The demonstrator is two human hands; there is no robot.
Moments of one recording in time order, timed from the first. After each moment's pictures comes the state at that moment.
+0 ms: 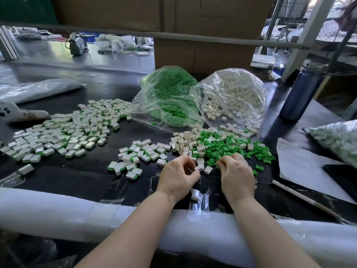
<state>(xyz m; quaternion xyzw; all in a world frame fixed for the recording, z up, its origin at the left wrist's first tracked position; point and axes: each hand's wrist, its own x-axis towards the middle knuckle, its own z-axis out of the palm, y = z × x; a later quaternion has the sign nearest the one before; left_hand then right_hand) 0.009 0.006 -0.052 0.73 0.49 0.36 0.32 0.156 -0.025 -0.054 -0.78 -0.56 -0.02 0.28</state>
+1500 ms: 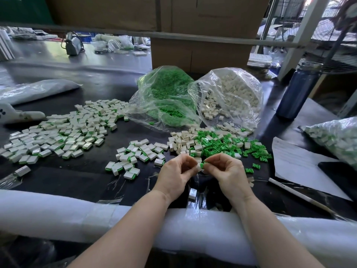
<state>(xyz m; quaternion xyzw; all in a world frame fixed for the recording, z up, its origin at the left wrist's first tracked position) 0.008 0.009 -0.054 0.71 0.42 0.38 0.43 0.151 -0.034 -0.044 -0.58 -0.51 0.32 0.55</state>
